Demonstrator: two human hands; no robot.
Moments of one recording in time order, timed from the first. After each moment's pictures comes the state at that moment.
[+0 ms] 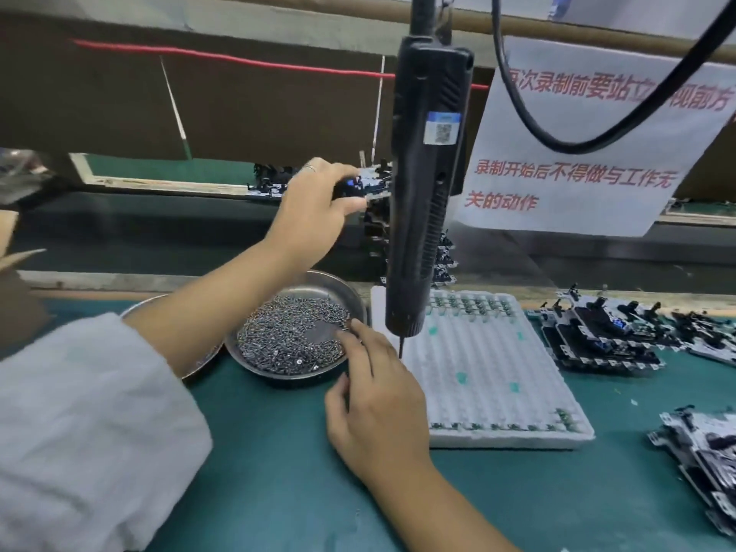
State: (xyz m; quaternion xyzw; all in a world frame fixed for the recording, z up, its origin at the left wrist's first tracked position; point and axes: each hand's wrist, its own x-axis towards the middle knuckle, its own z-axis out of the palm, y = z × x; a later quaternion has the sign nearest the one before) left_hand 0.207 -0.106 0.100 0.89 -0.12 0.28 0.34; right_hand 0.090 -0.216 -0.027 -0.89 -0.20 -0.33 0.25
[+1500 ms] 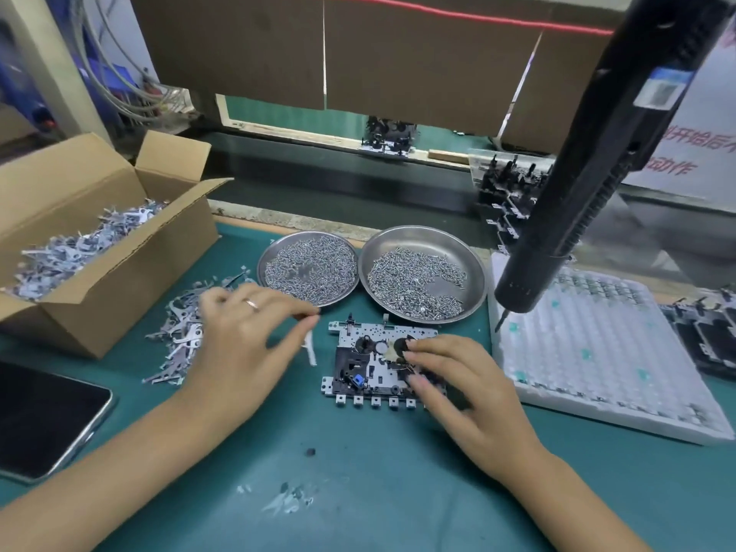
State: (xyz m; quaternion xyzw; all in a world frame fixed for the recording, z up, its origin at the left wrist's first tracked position) left_hand 0.002 0.046 -0.003 0.92 -0.04 0.35 0.18; right_hand 0.055 -0.202 -0.032 -0.80 -0.41 -0.18 0.39
